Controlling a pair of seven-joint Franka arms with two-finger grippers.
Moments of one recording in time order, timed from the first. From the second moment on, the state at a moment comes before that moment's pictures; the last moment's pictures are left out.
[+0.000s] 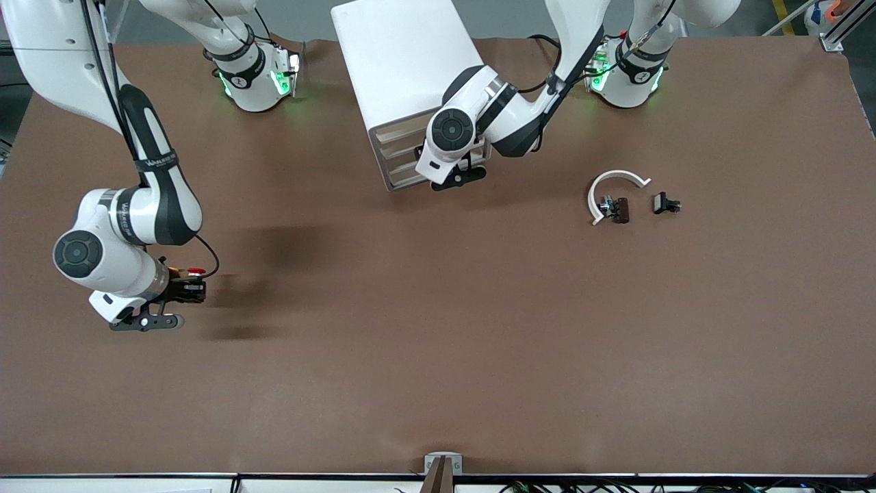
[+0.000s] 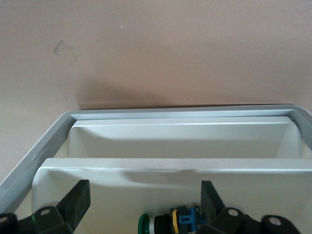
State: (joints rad) left arm -0.80 0.47 -0.15 -1.84 -0.38 2.03 -1.00; right arm -0.01 0.52 -0.03 -1.85 -0.10 2.32 -0.03
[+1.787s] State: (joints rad) left arm 0.03 0.22 -0.10 -1.39 -0.01 1.59 -0.56; right arm -0.04 0.51 -0.02 -1.87 -0.10 2.28 -0.05
